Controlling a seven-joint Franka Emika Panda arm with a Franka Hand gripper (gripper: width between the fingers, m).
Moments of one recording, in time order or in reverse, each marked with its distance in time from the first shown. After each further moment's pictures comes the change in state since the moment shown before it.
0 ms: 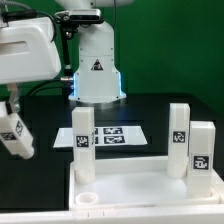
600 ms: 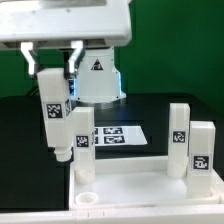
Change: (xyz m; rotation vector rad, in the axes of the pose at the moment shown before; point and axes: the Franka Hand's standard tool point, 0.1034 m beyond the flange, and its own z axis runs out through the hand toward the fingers) arm 0.036 -0.105 -0.049 -0.064 0.461 -0.040
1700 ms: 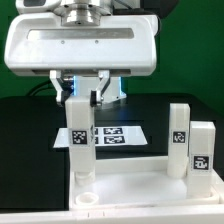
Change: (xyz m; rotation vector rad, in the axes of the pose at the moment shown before) arm -0.016 -0.038 0.029 -0.006 0.019 -0.013
